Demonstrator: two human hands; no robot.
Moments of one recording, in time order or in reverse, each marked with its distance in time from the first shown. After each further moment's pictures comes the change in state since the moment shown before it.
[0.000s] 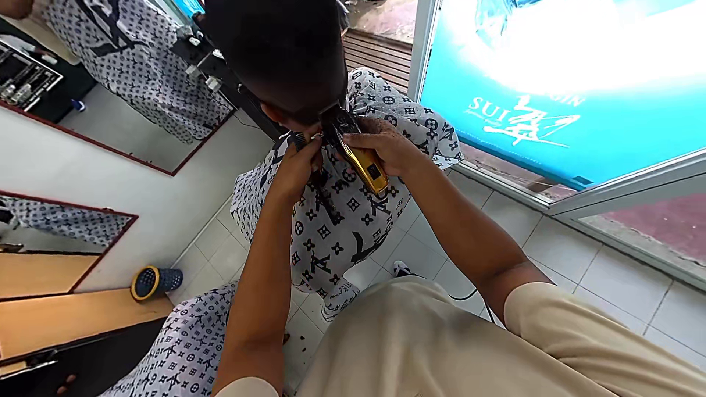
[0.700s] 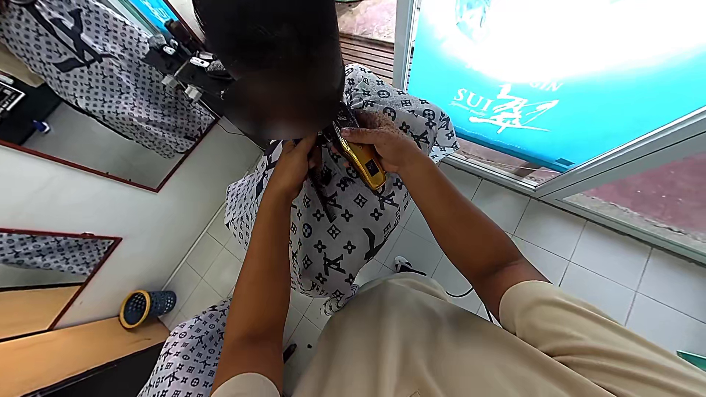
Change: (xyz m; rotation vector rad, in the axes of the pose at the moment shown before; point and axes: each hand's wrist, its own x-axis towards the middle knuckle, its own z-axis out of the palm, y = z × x) left_hand 0.012 -0.007 -0.019 -0.048 -0.064 0.002; right_hand 0.006 0.014 0.013 0.008 0.031 -0.142
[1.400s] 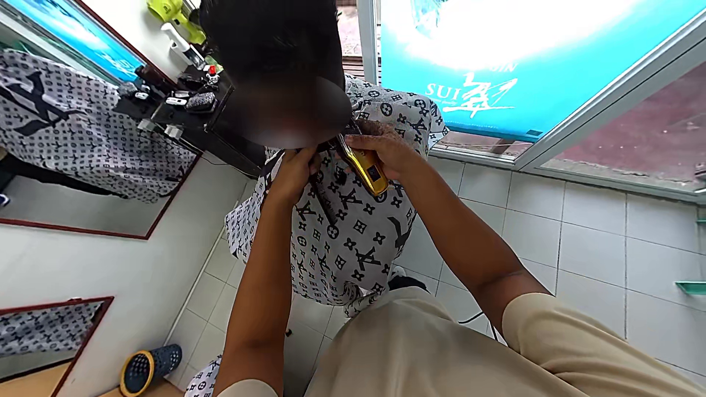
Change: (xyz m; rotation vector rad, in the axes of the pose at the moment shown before) left_hand 0.006 -0.001 -0.046 0.052 -0.241 0.064; right_hand -0.016 0.014 0.053 0.044 0.266 -0.022
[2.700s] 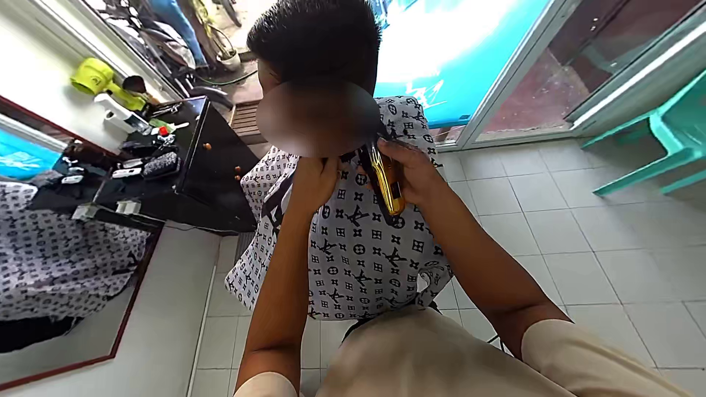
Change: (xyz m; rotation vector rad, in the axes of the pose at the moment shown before) left_hand 0.007 0.017 -0.099 0.420 -0.316 0.422; right_hand -0.011 0.042 0.144 0.076 0.572 -0.197
